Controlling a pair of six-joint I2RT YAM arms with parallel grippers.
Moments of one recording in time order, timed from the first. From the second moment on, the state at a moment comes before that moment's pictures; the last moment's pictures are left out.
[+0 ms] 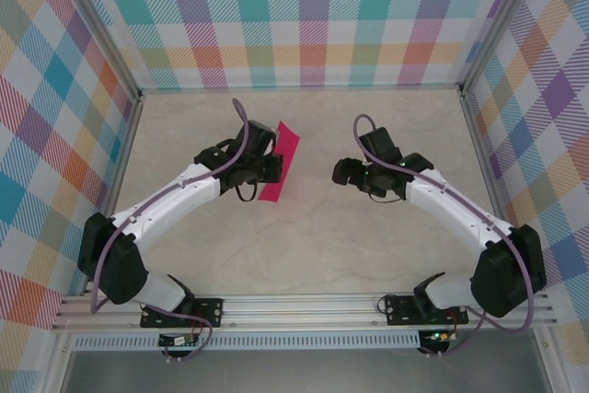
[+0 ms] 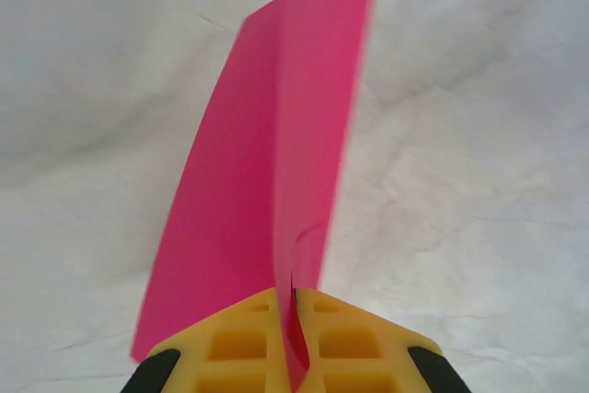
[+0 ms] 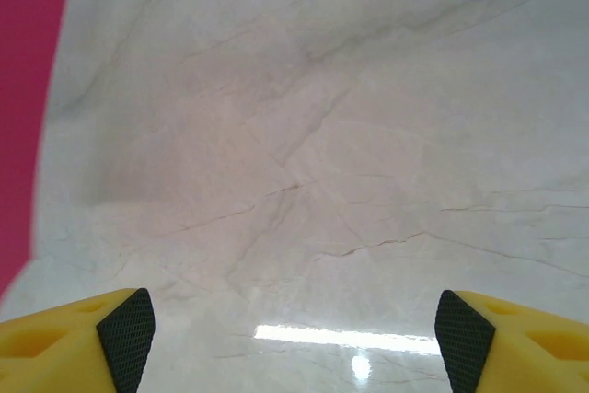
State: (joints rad) left arm -0.65 1.47 1.25 -0.69 -0.07 -0.47; right arm 0.52 1.34 1.05 -0.71 -0.03 0.72
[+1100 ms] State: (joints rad) left arm -0.97 2.19 1.54 -0.86 -0.69 -0.41; right arm 0.39 1.17 0.99 -0.82 0.10 0.76
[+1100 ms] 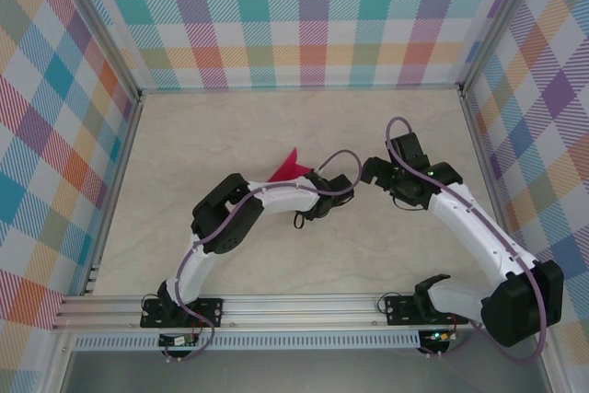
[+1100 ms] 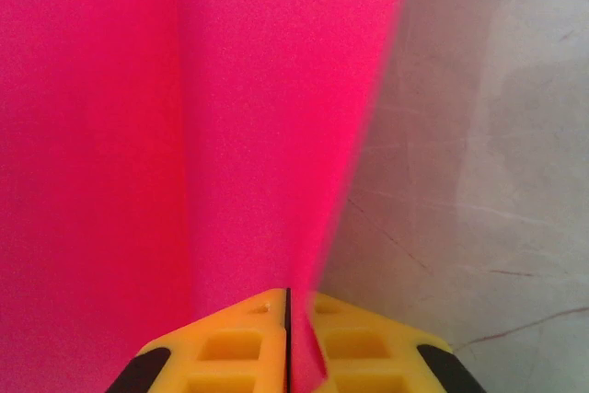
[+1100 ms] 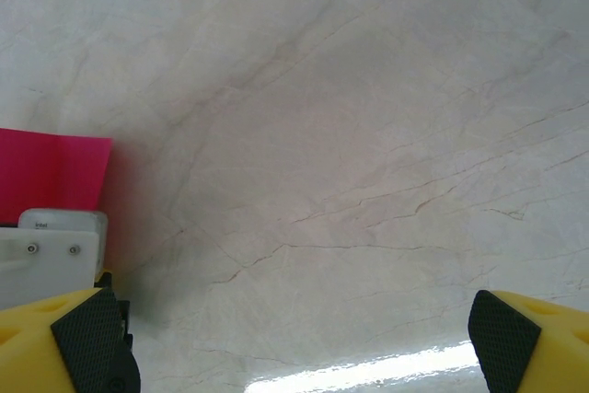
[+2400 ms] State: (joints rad) left arm -0.32 1.30 0.93 -0.73 -0.03 -0.79; right arm 0.76 2.03 1.58 -0.63 -0.35 0.77
